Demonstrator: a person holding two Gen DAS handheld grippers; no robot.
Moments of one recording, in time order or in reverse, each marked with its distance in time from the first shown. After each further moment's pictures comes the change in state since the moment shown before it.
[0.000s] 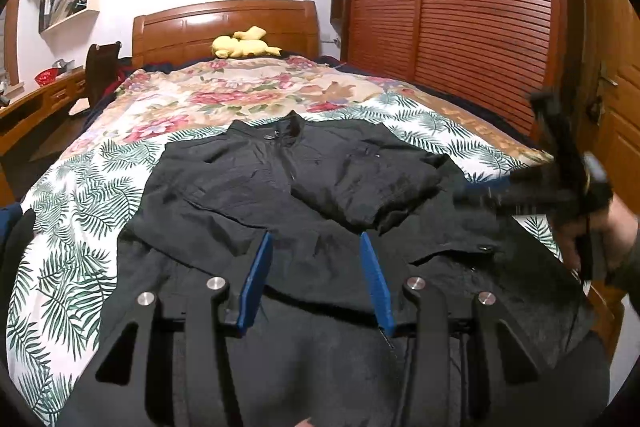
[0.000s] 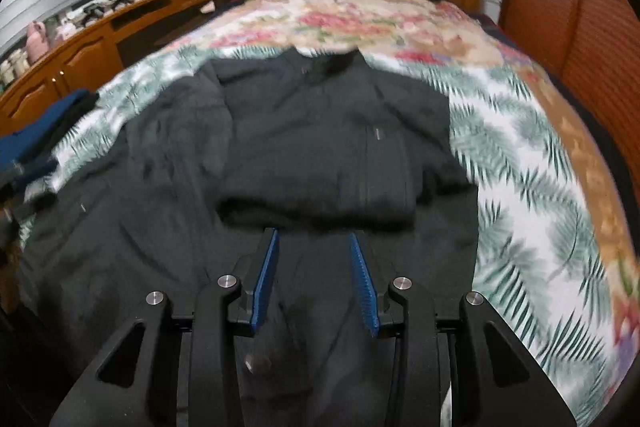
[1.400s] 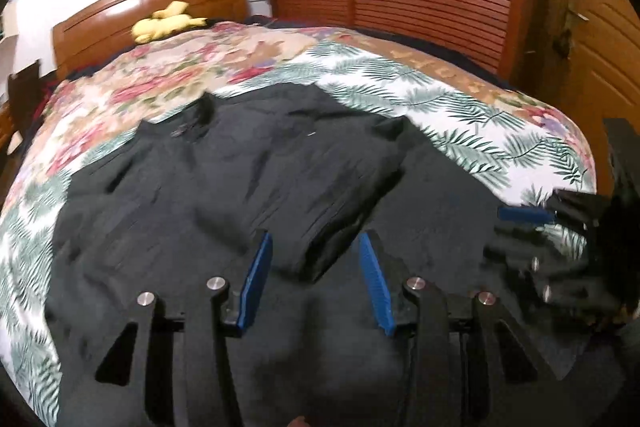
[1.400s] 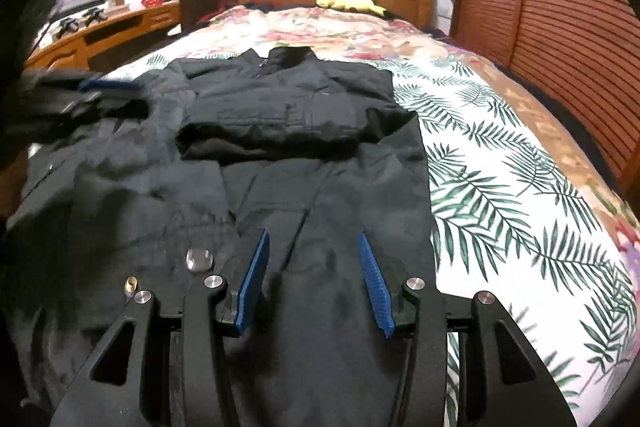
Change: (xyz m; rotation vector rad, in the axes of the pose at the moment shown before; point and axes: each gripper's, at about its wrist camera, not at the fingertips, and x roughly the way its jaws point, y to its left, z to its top) left arm 0.115 -0.072 0.045 0.206 0.199 -0.183; right arm -0.029 -0.002 -0.083 0.028 -0.153 -0.146
